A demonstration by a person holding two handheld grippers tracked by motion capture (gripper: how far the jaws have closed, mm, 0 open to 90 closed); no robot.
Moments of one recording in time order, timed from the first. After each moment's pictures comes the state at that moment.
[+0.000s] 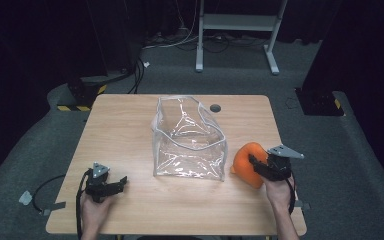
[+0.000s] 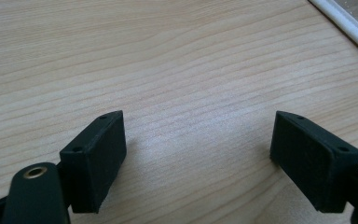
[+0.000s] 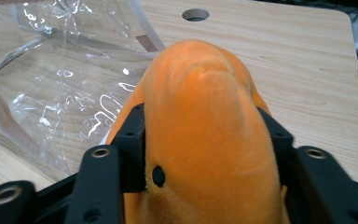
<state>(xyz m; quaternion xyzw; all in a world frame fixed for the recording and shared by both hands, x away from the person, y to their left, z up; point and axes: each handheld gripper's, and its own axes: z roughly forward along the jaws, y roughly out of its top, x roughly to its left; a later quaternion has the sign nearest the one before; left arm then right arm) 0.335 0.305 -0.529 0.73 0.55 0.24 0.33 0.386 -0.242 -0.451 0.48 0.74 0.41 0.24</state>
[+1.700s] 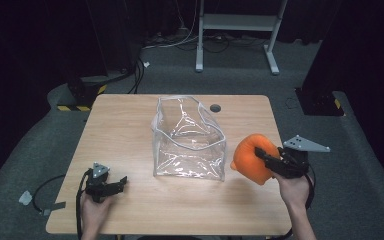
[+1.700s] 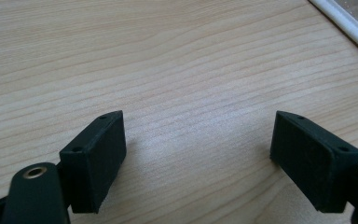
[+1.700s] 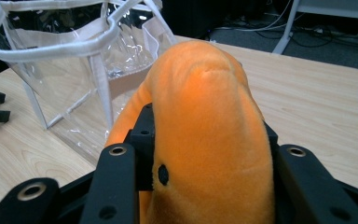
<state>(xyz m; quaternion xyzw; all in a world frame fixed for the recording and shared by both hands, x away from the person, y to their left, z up) 0.335 0.305 -0.529 0.73 0.55 0.24 0.32 0.361 -0.252 -0.371 0.43 0.74 0.47 0.20</state>
